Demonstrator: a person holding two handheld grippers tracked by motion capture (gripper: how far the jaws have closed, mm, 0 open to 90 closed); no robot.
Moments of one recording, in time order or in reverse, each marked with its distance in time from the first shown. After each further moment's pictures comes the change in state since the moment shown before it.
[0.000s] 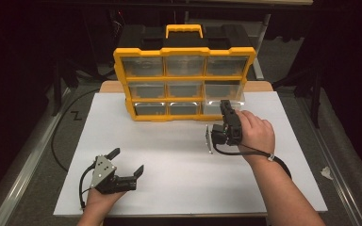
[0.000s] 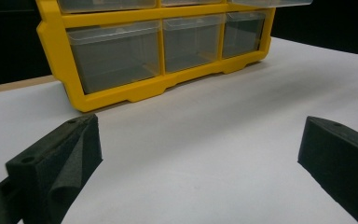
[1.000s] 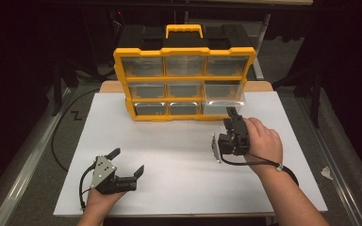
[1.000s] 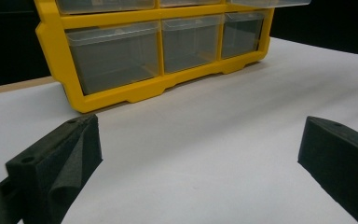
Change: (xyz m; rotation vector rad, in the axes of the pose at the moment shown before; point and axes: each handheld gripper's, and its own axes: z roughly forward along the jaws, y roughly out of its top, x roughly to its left) left arm -0.001 0.000 0.000 -0.002 -0.001 0.002; right arm 0.008 -0.016 -0.026 -0.018 0.107 0.020
